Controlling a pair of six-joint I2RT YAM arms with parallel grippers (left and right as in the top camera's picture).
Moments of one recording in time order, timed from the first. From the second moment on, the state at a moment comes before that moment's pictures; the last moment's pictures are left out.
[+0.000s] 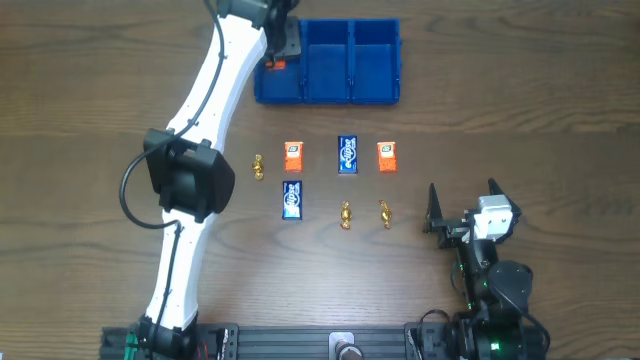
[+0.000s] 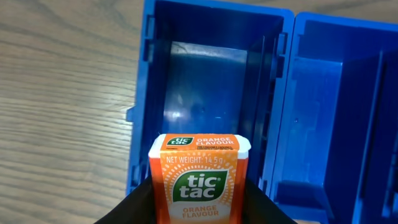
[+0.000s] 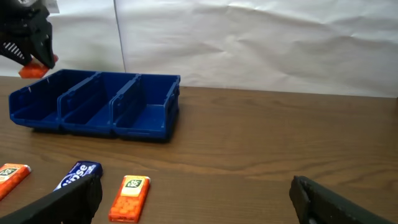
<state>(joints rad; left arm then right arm) -0.36 2.48 2.54 -1.23 -0.14 -0.42 0.05 0.01 0.01 -0.08 -0.03 -0.02</state>
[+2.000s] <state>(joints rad) -0.51 1.98 1.74 -0.89 -0.14 -0.50 0.05 0.01 0.01 -0.08 -0.03 -0.02</state>
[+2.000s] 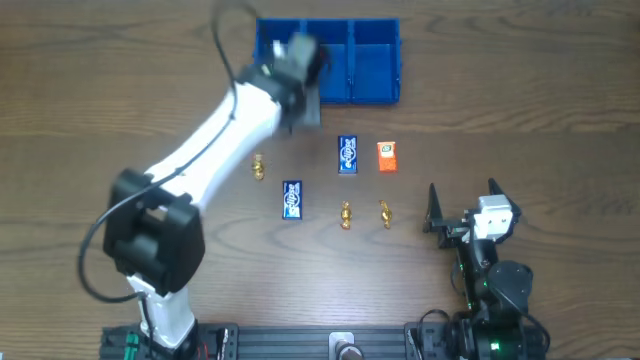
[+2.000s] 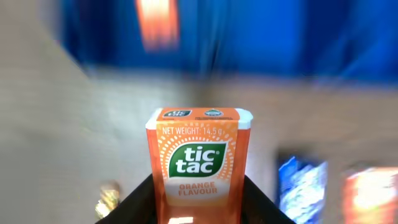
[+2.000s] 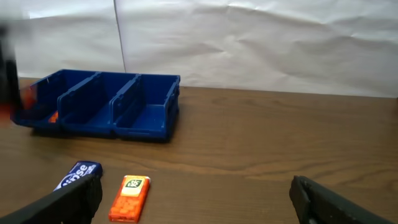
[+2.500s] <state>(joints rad) -0.35 2.41 2.37 -1.14 -0.13 -0.36 0.05 0.01 0.01 -0.08 -0.03 -0.02</state>
